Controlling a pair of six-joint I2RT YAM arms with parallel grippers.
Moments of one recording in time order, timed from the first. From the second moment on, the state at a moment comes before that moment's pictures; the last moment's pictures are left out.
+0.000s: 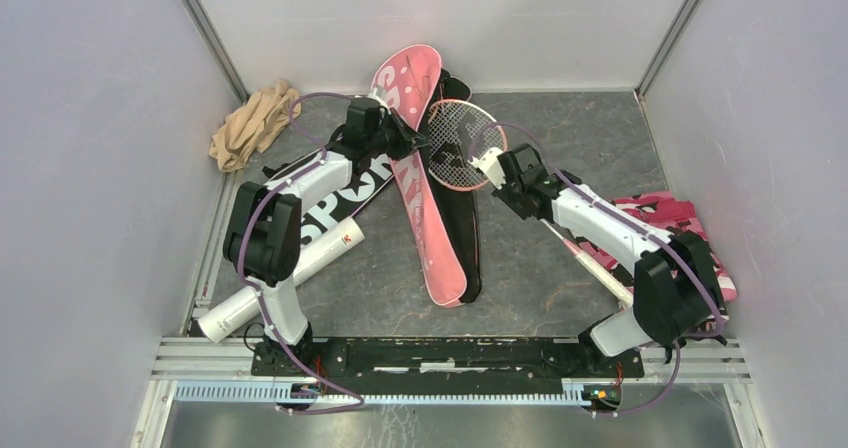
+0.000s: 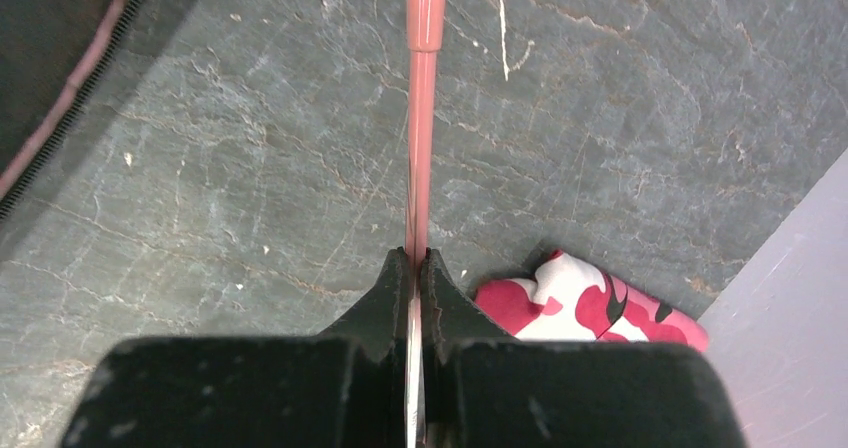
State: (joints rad) left arm -0.37 1.84 1.30 0.07 0.34 -0.90; right arm 0.51 1.47 1.03 -0.54 0.25 -0.40
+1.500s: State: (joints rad) left arm -0.41 1.86 1.18 0.32 0.48 -1.06; right arm 0.51 1.88 1.34 -0.16 -0.34 -0.01
